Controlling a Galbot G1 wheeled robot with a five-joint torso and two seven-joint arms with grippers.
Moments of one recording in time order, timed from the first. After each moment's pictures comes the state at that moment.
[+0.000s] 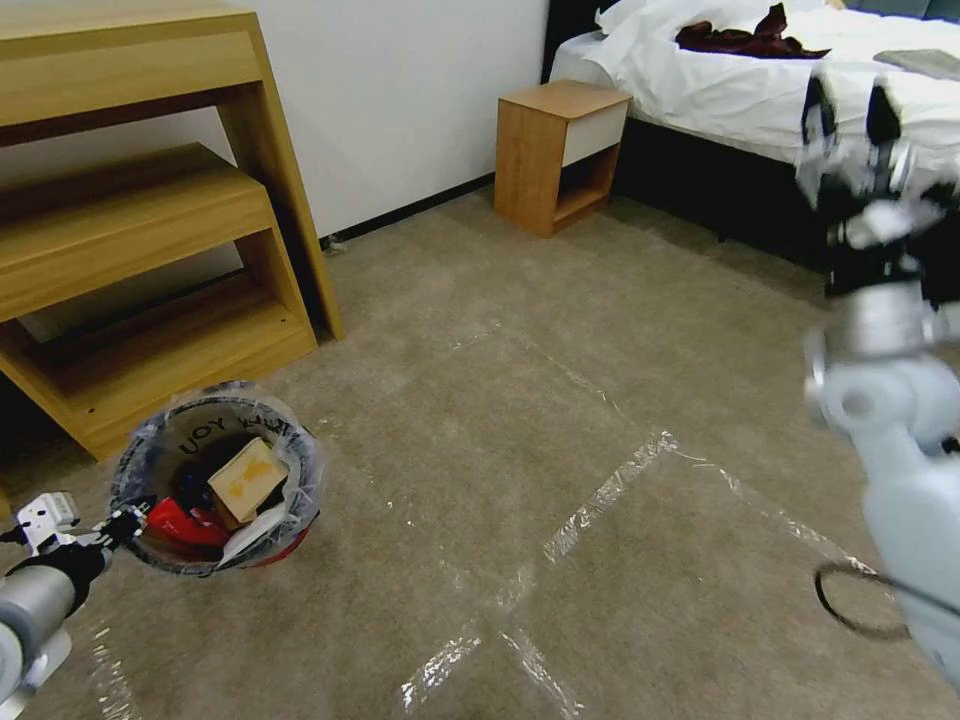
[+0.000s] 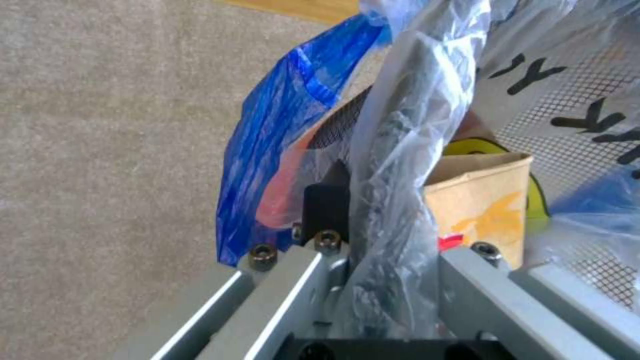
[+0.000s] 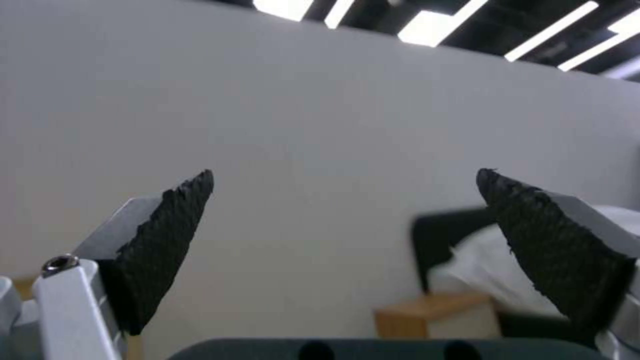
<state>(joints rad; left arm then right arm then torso) 1.61 -1.13 -1.14 -2.17 -1.35 0.67 -0.45 -1.01 0.91 0.64 1.98 0.90 0.25 -0.02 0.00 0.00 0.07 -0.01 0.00</state>
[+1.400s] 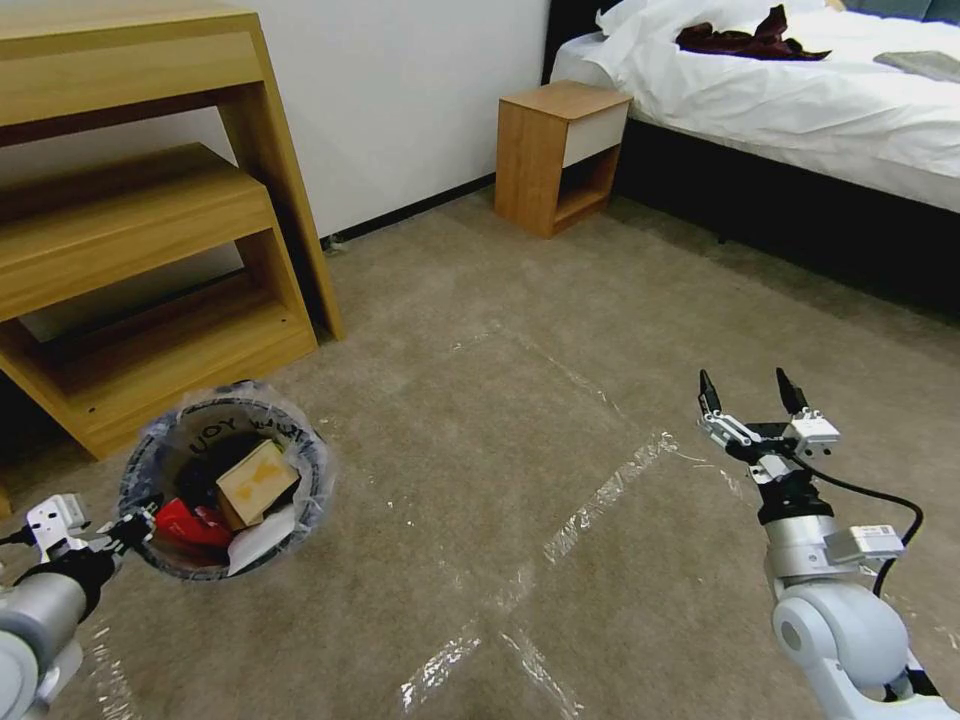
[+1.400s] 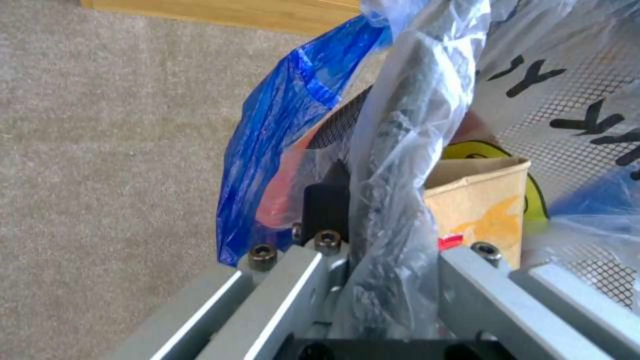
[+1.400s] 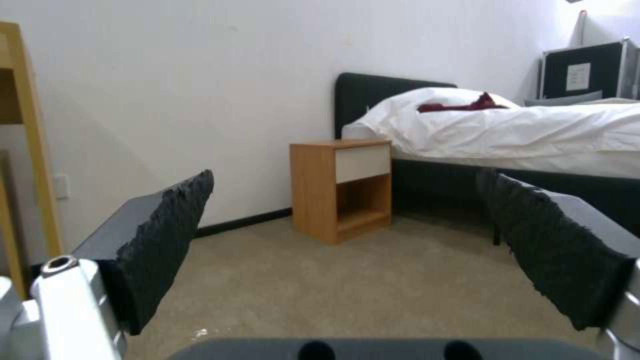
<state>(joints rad) 1.64 -1.16 -1.11 -2.22 -1.24 0.65 -0.39 -1.46 1.10 0.64 2.03 0.48 0.27 0.06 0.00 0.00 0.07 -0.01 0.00</state>
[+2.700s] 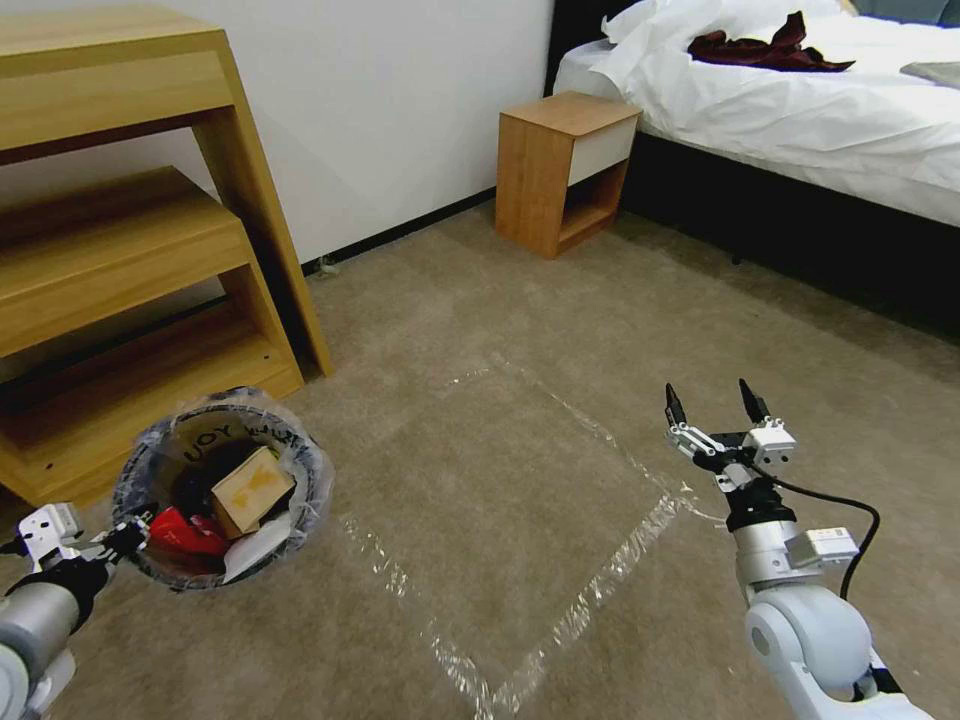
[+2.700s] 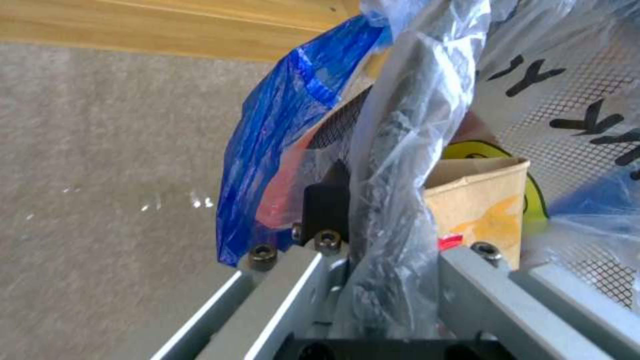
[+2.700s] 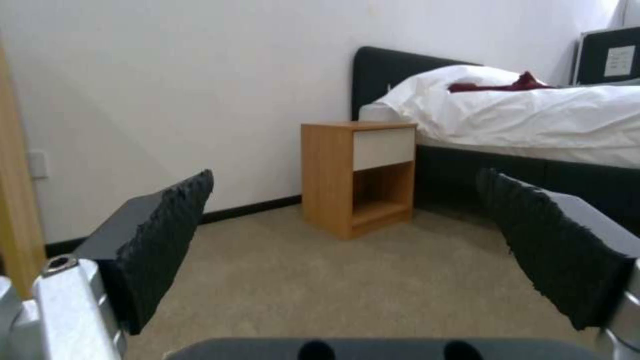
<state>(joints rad) 1.66 -1.17 -1.13 -2.22 -1.26 0.66 -0.40 -1.44 1.11 0.56 2.00 0.41 0.25 0.07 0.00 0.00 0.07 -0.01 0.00</state>
